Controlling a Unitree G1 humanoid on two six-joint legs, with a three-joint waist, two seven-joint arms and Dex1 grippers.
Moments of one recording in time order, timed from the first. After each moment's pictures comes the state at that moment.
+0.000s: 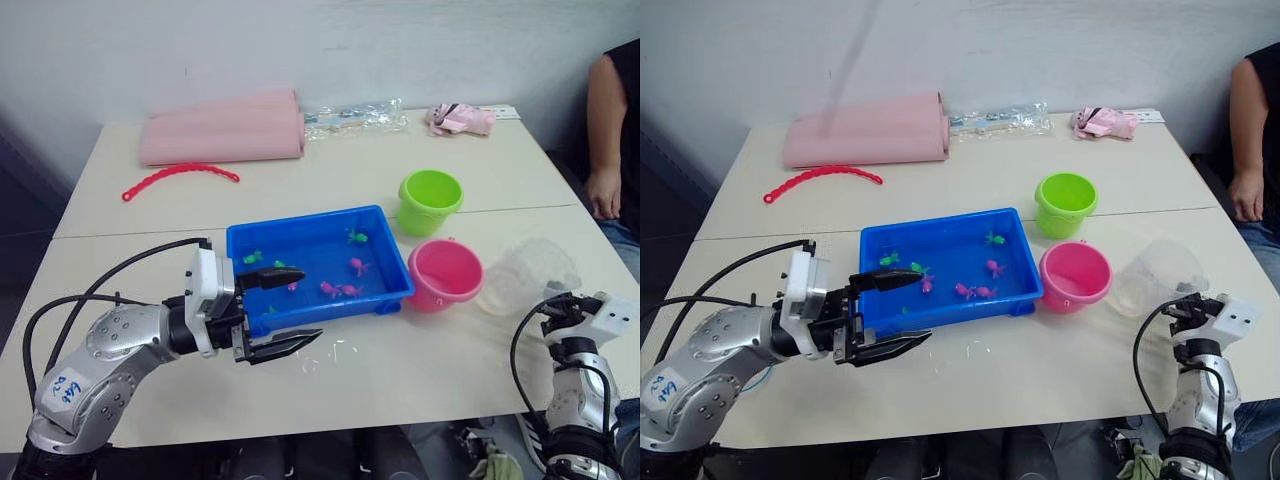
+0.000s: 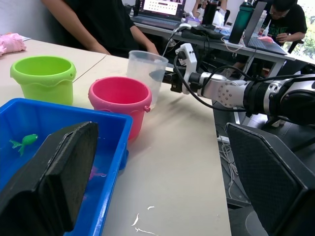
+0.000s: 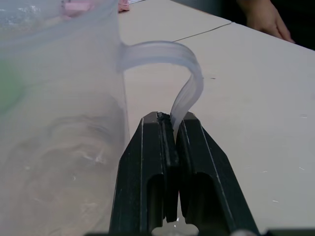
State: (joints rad) left arm -0.08 0.68 0.10 -0.65 -0.78 0.54 -0.77; right arm -0.18 -0.39 -0.57 0.53 0.47 -0.19 0.42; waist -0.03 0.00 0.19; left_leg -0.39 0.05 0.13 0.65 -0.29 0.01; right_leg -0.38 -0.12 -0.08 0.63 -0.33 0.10
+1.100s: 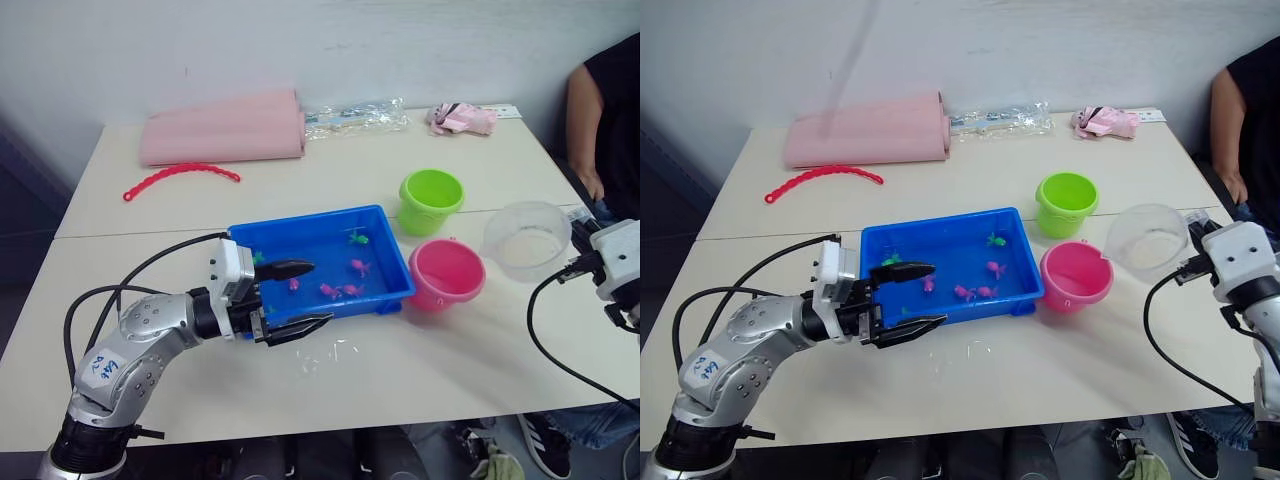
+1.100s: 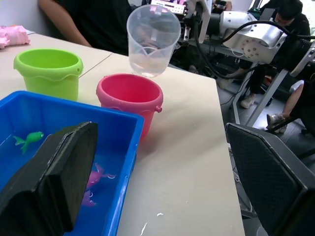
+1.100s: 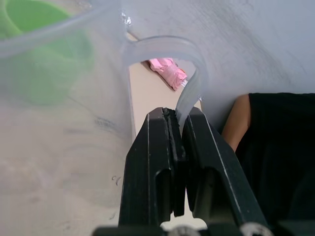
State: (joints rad) left arm -0.19 0.60 0.00 -0.51 -0.70 0.54 -0.77; right arm -0.09 -0.79 -0.41 0.06 0.09 -0.15 0.46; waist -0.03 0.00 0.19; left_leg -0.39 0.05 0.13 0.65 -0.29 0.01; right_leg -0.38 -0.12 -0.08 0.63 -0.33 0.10
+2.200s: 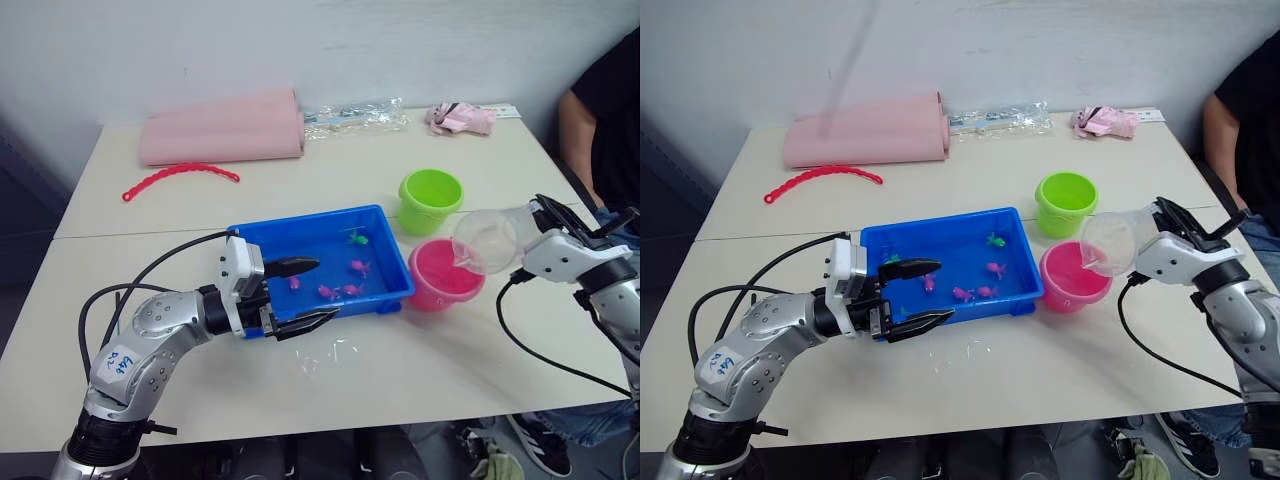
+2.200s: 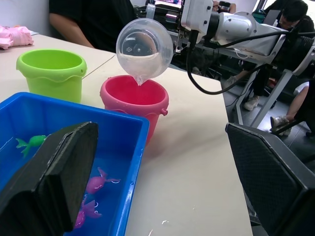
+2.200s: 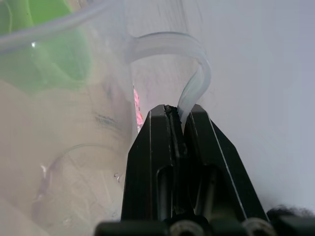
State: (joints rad) left arm -0.22 0.55 -0.02 -0.49 -0.65 0.54 -0.75; right arm -0.18 -0.86 -0.28 0.13 -0.42 -0.48 0.18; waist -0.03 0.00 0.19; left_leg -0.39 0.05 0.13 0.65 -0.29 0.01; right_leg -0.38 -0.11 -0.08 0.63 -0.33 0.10
